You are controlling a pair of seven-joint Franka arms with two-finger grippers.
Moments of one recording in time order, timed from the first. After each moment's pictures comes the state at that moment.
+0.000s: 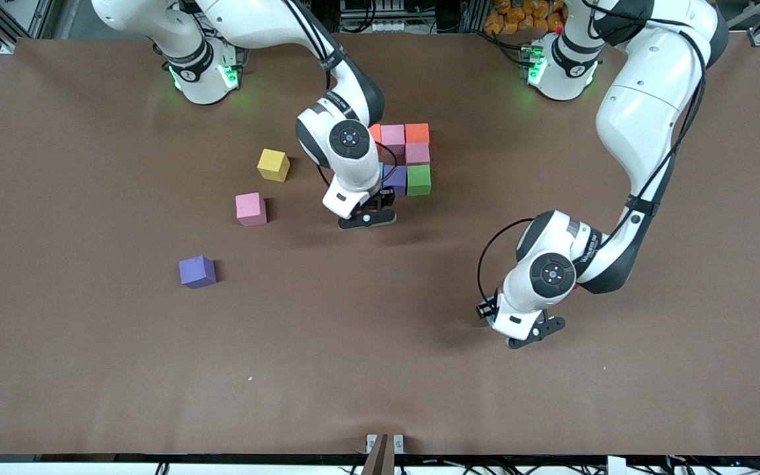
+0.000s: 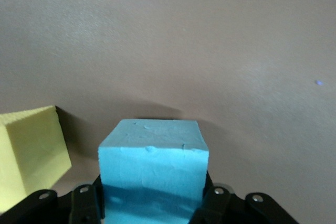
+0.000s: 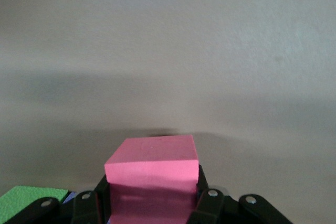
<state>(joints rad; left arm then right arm) -0.08 0.87 -0.41 -1.36 0.34 2.13 -0.92 0.91 0.58 -0.11 -1.75 0.16 2.31 0.61</state>
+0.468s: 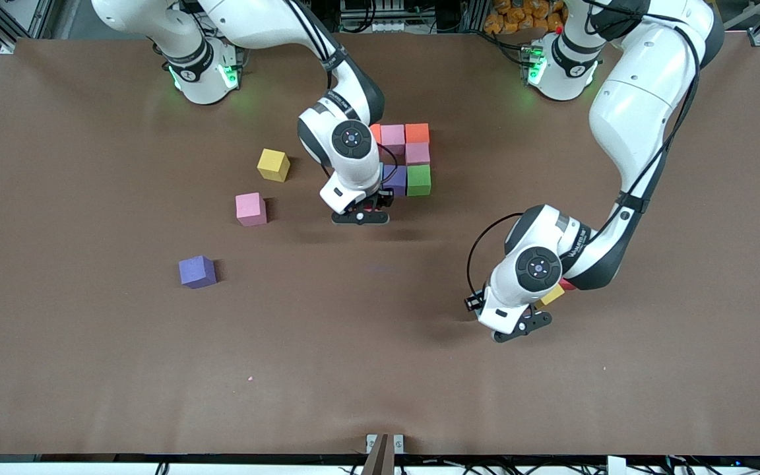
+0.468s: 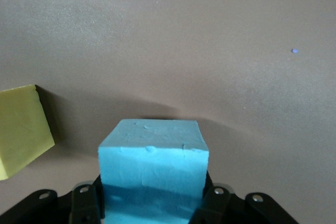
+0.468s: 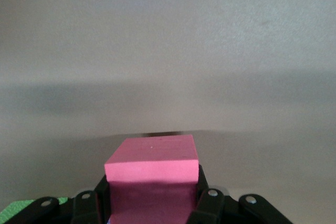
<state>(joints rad) -0.09 0.87 -0.43 -1.36 0.34 2.11 -0.92 0.92 0.58 -0.11 -1.77 0.16 2.31 0.74</state>
